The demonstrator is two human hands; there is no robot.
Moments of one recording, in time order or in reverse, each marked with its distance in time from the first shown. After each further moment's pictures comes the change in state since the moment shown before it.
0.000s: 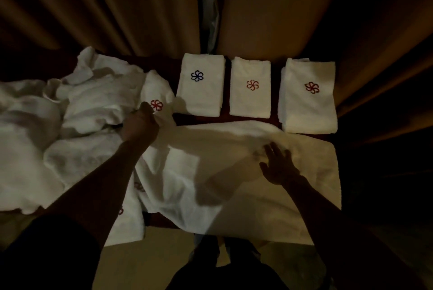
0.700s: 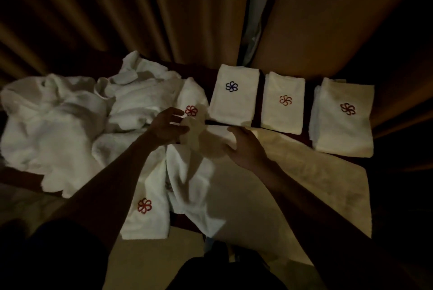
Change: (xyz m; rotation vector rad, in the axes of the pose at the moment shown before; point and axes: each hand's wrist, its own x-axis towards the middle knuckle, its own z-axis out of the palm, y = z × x) left_hand 0.008 -0.035 -0.048 -0.703 -0.428 -0.133; right_hand -0.029 -0.186 -0.055 0.271 0.321 -0.582
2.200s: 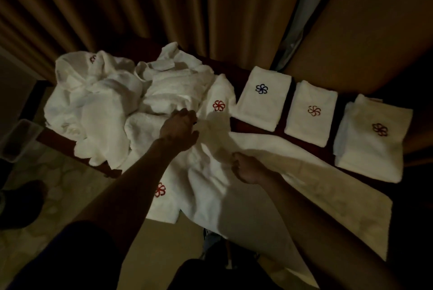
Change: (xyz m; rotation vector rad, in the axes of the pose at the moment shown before) left_hand -0.045 -0.033 -0.009 0.844 0.258 0.212; right_hand -0.010 -0.008 0.052 -0.116 -0.570 0.046
